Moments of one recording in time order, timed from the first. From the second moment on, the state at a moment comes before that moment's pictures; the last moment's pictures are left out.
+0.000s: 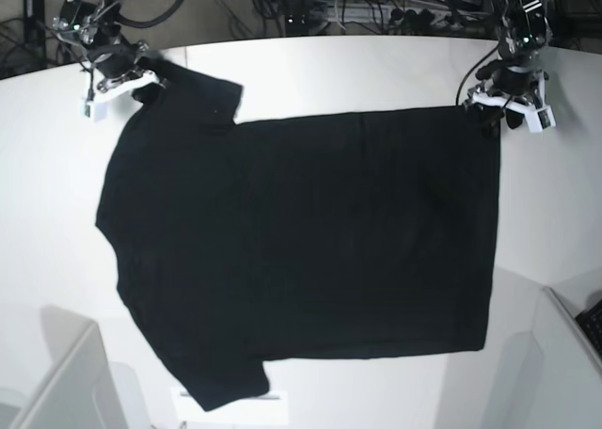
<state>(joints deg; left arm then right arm) 27.3 -12.1 -24.1 89.3 -31.4 -6.6 21.4 -24.9 -3.2 32.2 98.1 29.4 17.3 -53.7</state>
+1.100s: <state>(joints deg) 37.3 -13.5 -23.8 102.1 -30.9 -5.8 25.9 -29.4 -3.3 32.1 111.3 26.1 16.8 -58.9</state>
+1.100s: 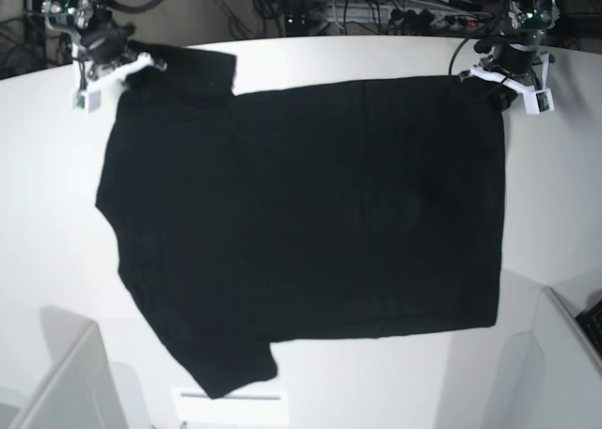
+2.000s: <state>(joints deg) 17.2 -13.5 -24.3 99.9 -30.8 -0.6 45.2 -0.8 -2.9 32.1 100.2 25.8 16.6 -69.4</state>
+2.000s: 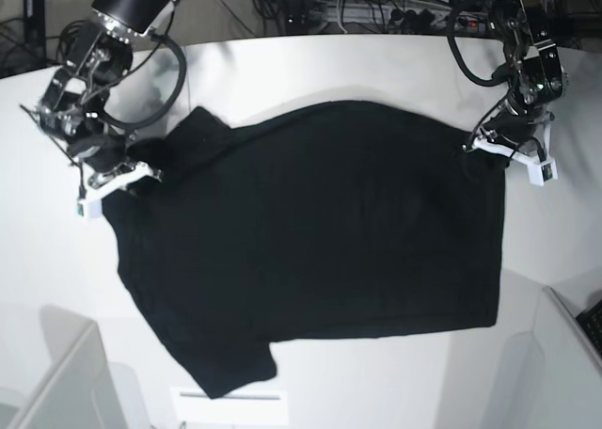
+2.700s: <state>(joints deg) 8.9 -14.7 -24.4 95.2 -30.9 3.1 44.9 13.4 1.9 21.3 81.5 25.3 10.7 -60.6</state>
